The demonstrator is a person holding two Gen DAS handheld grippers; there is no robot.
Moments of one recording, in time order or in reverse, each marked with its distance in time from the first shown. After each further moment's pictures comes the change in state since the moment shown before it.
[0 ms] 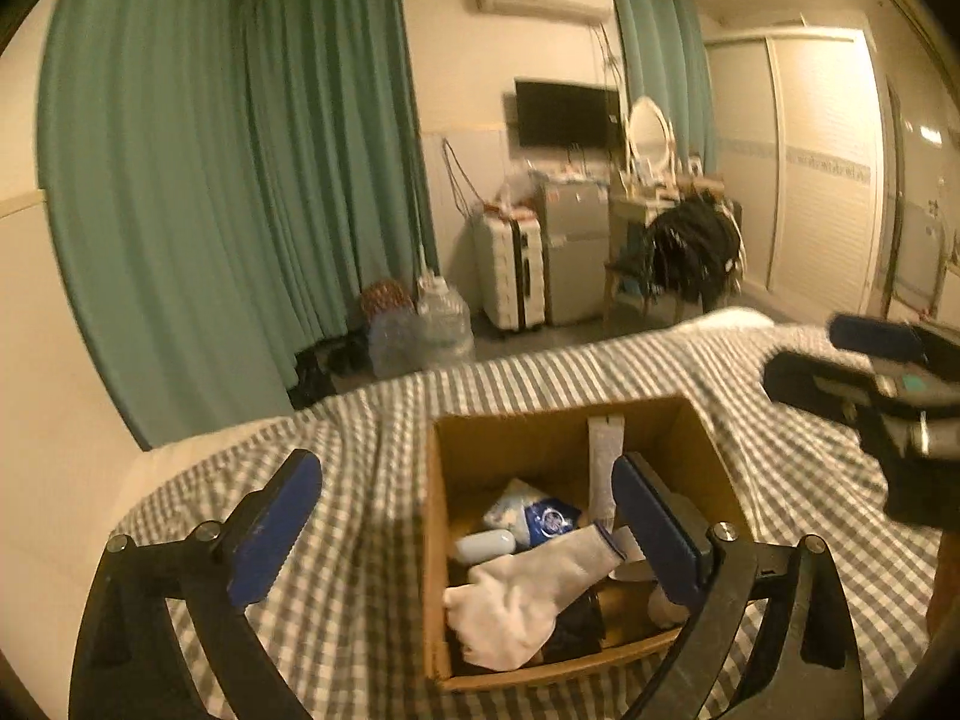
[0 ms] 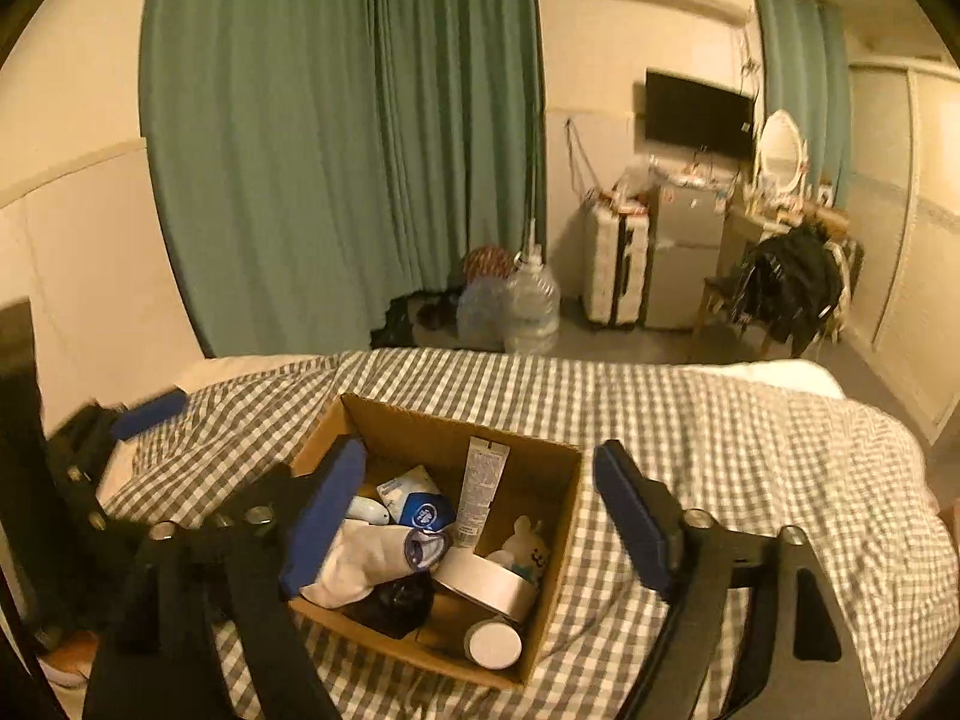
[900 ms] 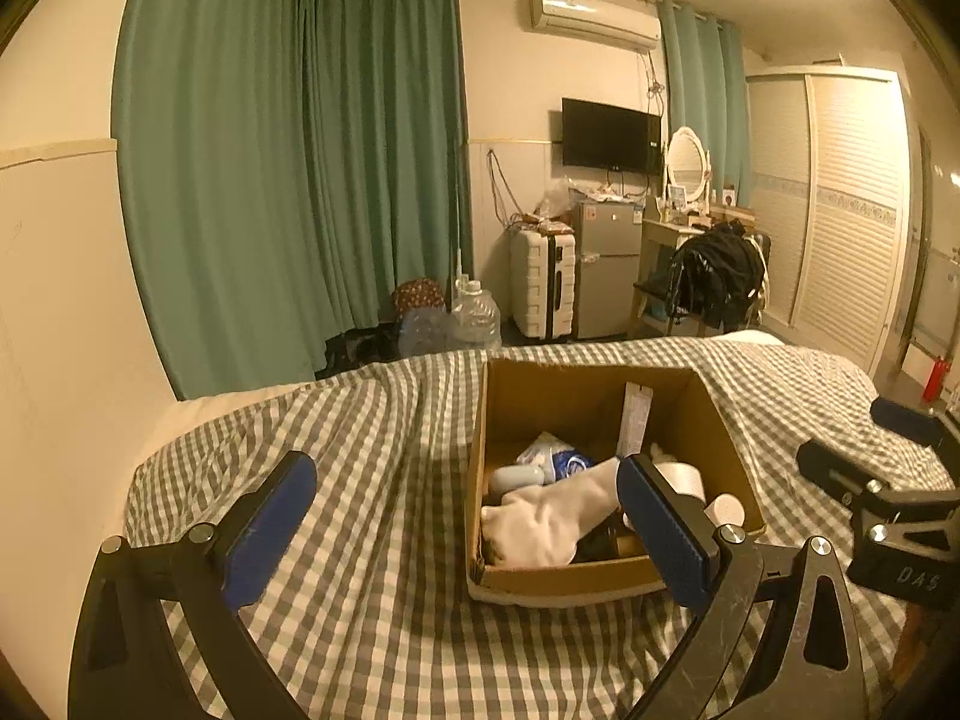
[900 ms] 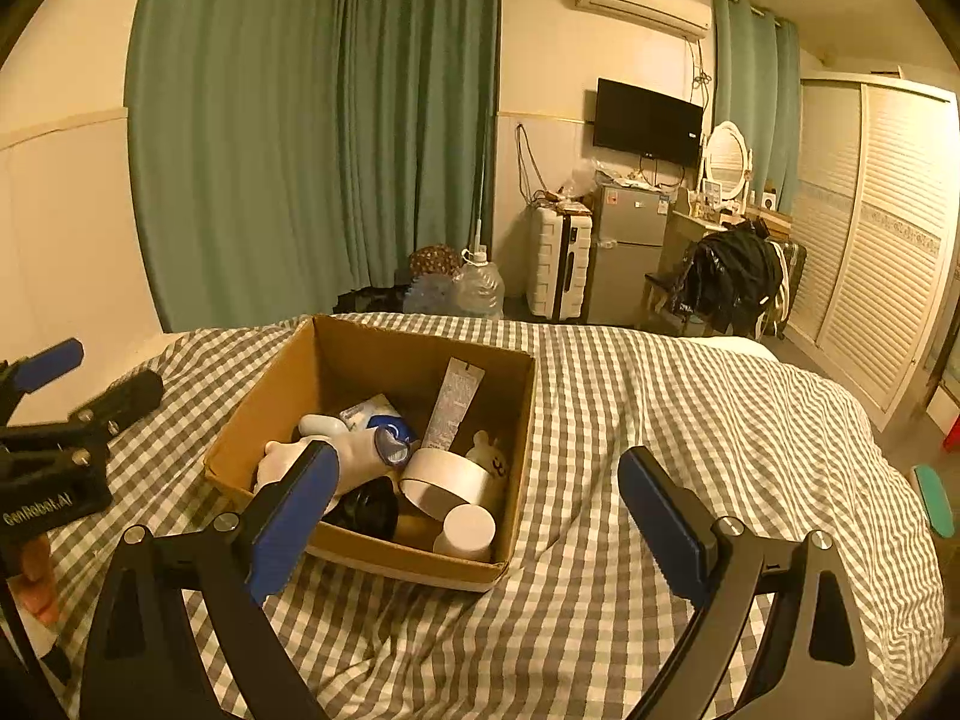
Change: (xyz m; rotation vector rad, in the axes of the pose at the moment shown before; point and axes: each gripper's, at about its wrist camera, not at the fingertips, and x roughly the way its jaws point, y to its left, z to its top) left arm -0.051 0.020 -0.052 -0.088 -0.016 0.048; right arm -0.036 0.016 -0.071 0.003 -0.004 -0.132
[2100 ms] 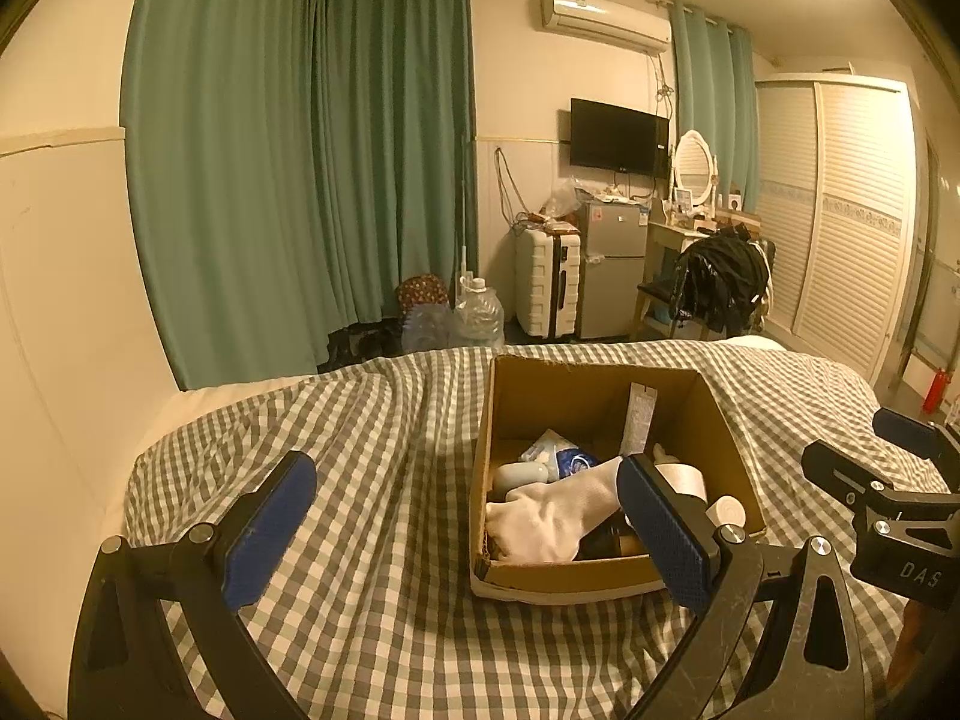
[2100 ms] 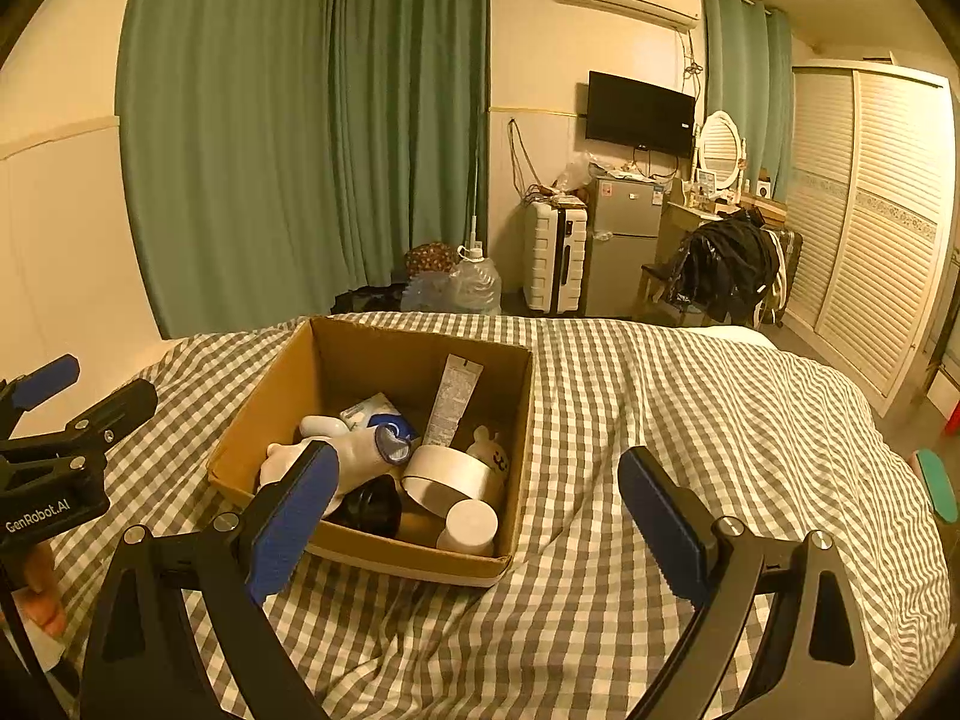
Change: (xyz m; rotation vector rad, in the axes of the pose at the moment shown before) left arm -0.005 0.003 0.001 -0.018 0.001 -0.024; right arm 0.001 -0.002 0.003 0.033 0.017 -0.002
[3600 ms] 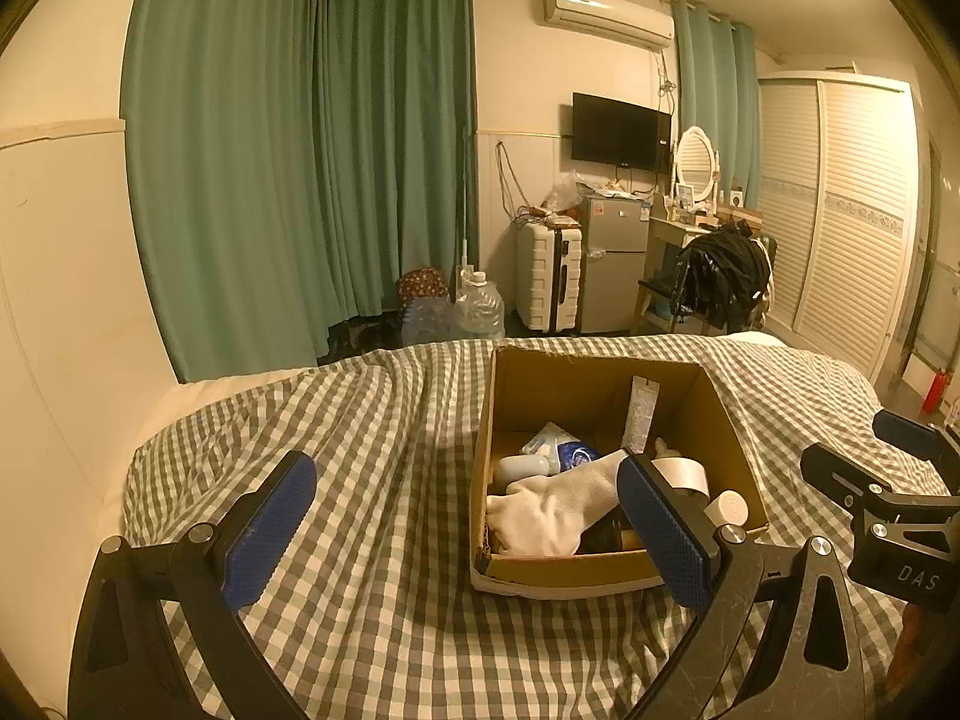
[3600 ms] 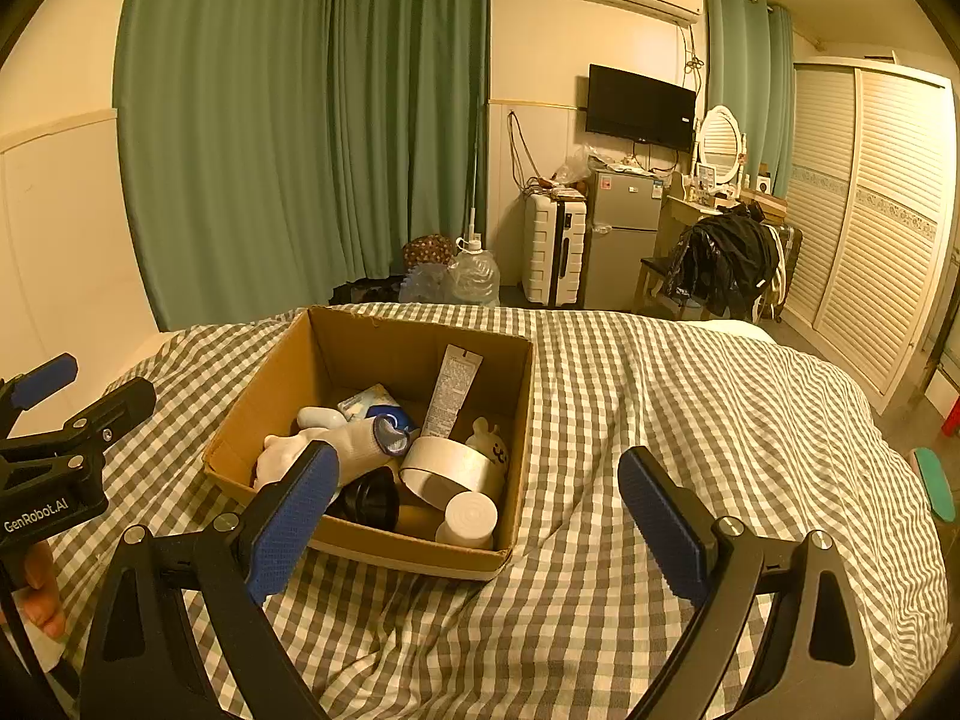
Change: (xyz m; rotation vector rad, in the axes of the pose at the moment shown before) left arm 0.001 -0.002 -0.002 0.005 0.014 -0.021; right arm 0.001 0.001 0.000 -0.006 0.021 -0.003
